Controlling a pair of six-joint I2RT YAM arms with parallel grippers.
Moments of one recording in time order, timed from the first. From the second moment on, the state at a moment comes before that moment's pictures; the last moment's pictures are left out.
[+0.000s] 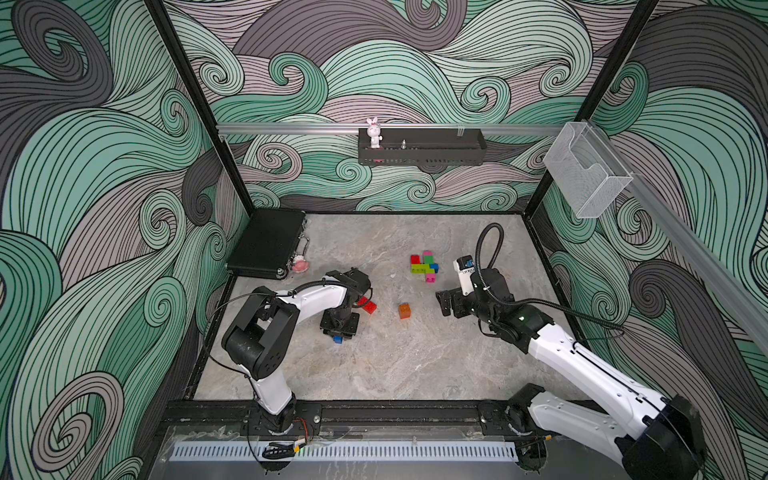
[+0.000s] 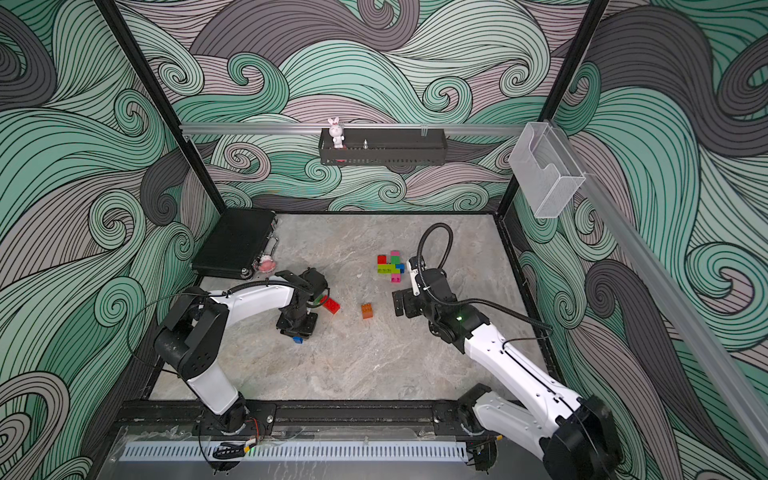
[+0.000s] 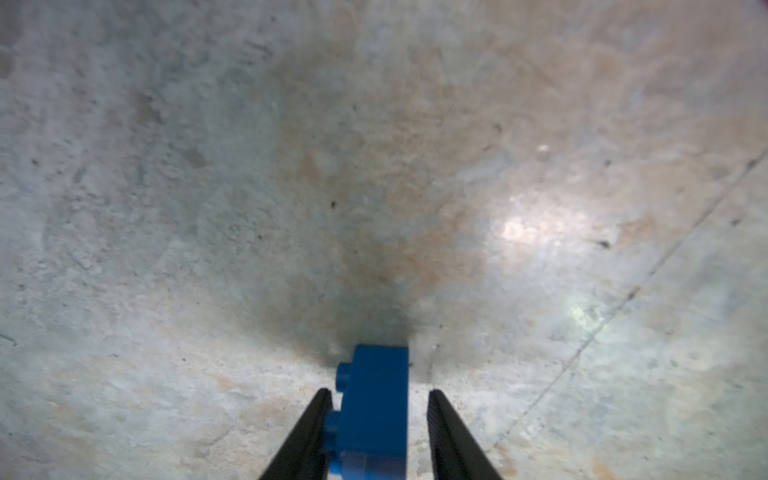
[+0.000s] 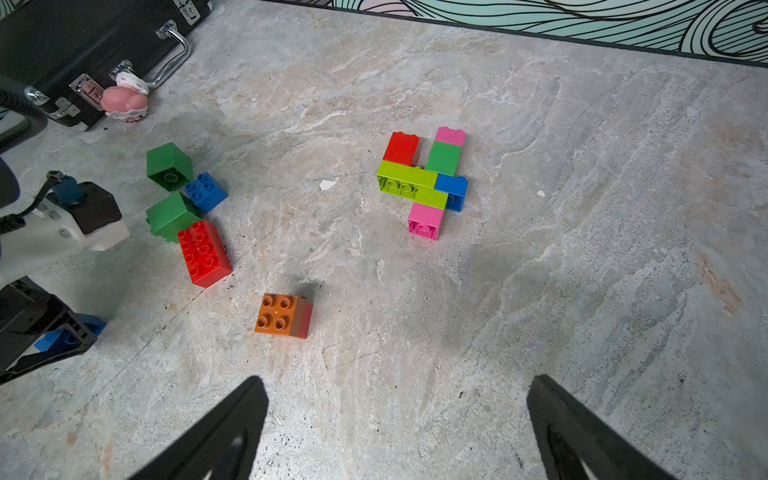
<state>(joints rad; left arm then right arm) -0.57 1.72 1.03 -1.02 -0.07 -0.44 0.57 1.04 0.74 -0.40 0.12 0.18</state>
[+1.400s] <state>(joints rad) -0.59 2.01 1.12 -1.38 -0.58 -0.88 0.57 1.04 0.76 -0.37 0.07 0.17</state>
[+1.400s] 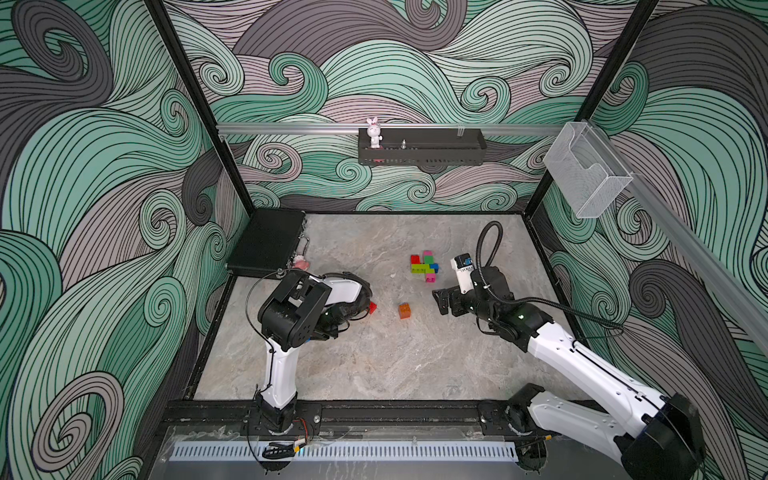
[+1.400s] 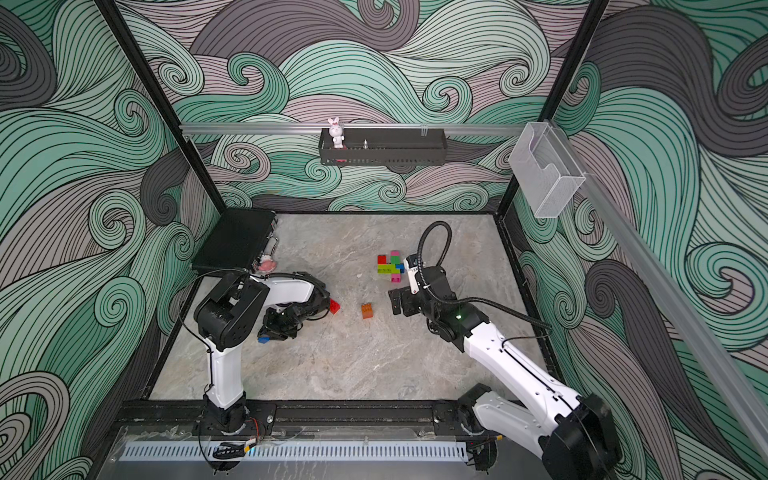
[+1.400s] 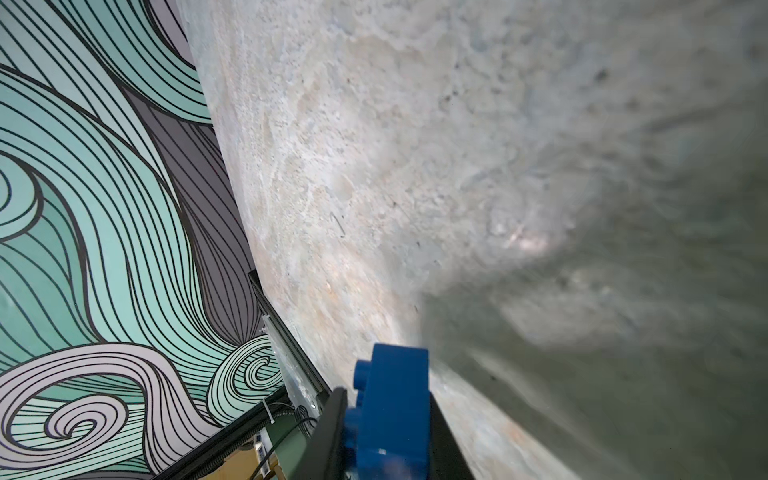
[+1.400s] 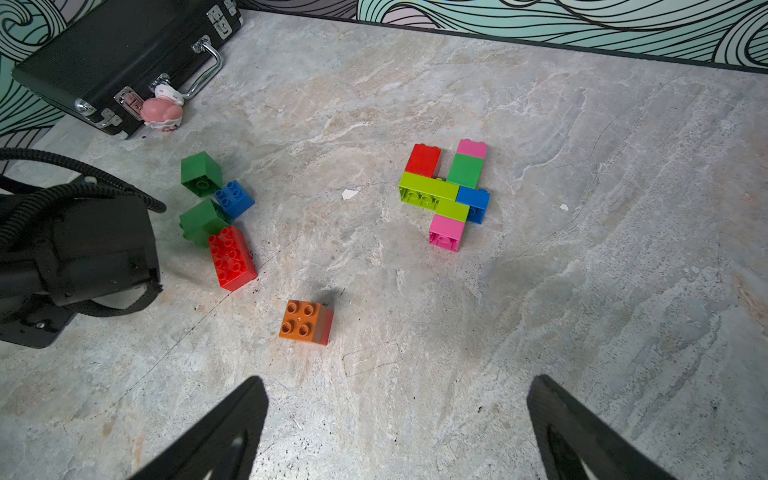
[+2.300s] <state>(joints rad) -0.63 2.07 1.21 -1.41 -0.50 -0.83 0.57 1.02 0.76 -0.37 0.07 0.17</state>
